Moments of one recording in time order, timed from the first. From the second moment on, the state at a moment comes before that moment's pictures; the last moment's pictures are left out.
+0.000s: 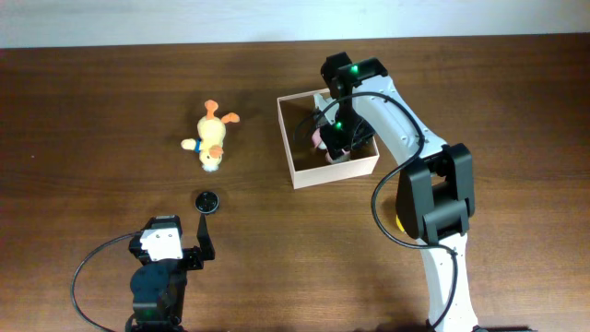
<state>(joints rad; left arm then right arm) -0.03 0.25 0.01 -0.08 -0.08 -0.04 0.34 2.36 2.08 -1.33 -0.07 -0.16</state>
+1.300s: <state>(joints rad) -0.03 0.25 0.01 -0.08 -0.08 -0.04 0.34 2.36 2.29 -1.41 -0.09 -0.15</state>
